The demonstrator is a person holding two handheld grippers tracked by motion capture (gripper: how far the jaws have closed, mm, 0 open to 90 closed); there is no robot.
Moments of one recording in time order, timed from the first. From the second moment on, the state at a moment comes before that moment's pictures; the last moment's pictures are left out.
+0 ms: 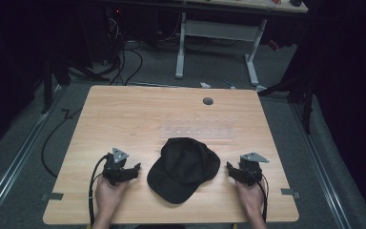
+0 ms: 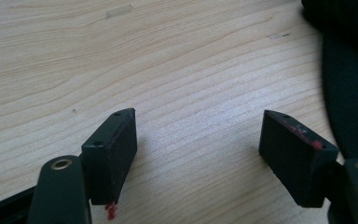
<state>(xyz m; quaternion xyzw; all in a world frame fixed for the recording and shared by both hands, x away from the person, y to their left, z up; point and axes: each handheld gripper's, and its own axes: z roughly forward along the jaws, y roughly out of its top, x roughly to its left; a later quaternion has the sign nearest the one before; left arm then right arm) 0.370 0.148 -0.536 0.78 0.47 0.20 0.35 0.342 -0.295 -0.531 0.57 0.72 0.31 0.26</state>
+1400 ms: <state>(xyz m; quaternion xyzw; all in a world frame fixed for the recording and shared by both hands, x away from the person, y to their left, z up) 0.370 0.148 -0.536 0.78 0.47 0.20 0.35 0.307 -0.276 -0.478 0.50 0.74 0.40 0.21</state>
